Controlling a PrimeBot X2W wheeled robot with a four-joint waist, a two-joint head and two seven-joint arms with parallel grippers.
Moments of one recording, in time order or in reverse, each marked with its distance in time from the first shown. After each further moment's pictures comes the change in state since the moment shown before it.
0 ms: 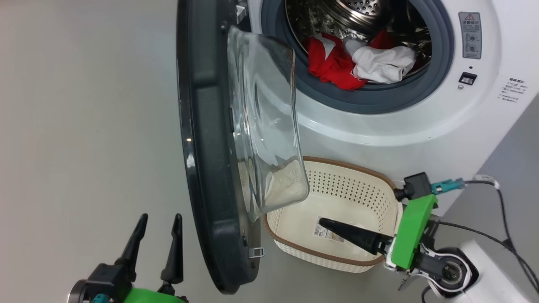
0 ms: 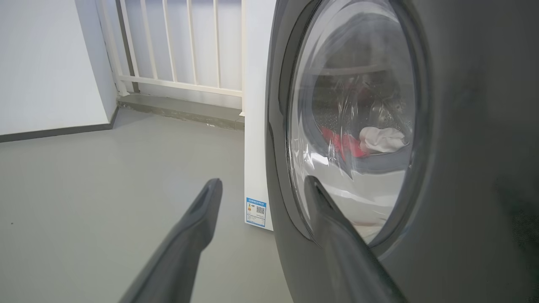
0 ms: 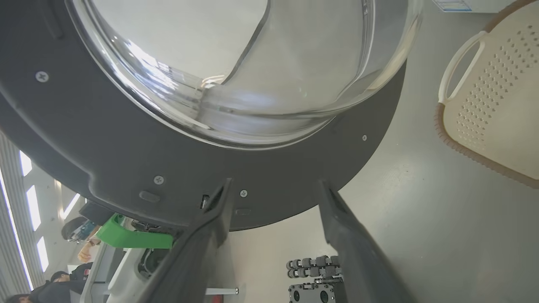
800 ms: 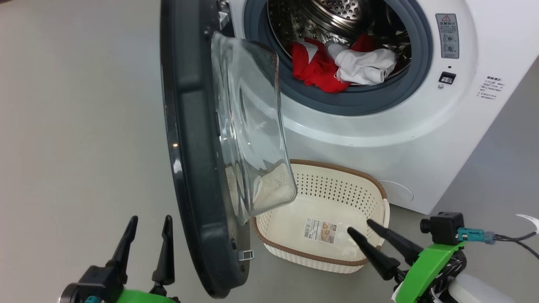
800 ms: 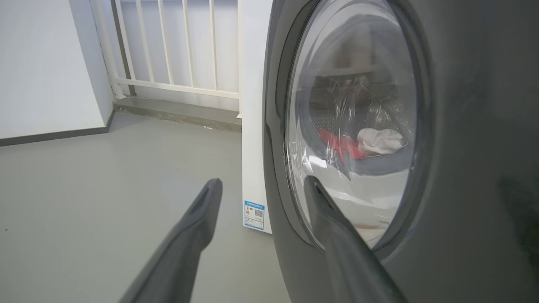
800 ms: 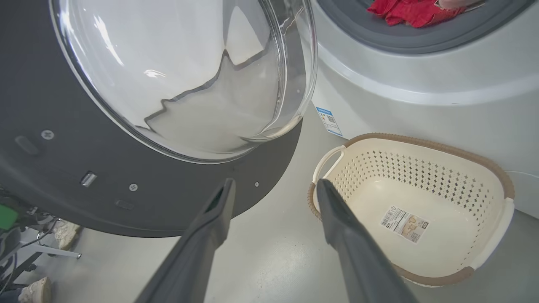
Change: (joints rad) left arm 0.008 0.000 0.046 0.006 0.015 -0.010 0.000; right arm 0.017 -0.219 0.389 0.047 -0.318 0.000 -0.785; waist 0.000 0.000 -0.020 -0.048
